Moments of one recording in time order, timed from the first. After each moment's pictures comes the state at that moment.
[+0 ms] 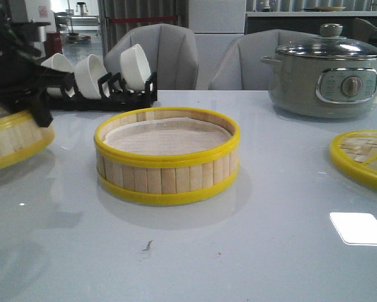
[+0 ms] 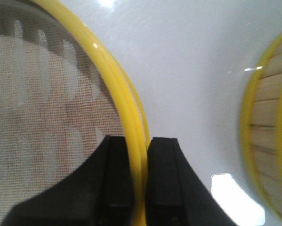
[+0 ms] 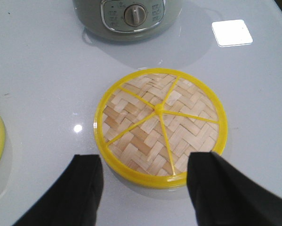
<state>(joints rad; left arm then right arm) -0.22 1.95 -1.52 -0.03 0.77 -0.05 -0.09 0.93 -0.78 -0.05 0.49 0.18</state>
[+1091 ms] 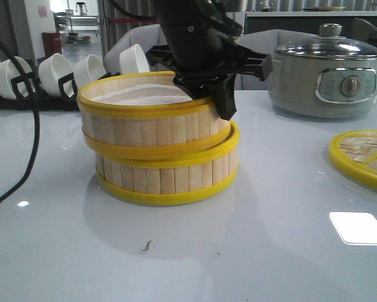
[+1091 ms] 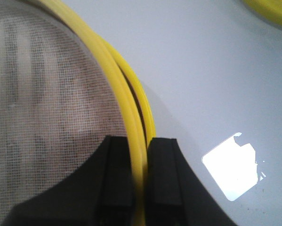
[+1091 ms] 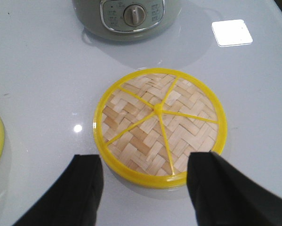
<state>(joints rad) -0.74 2.06 -1.79 -0.03 0.84 -0.05 -0.09 0.93 -0.78 -0.05 0.49 0.18</state>
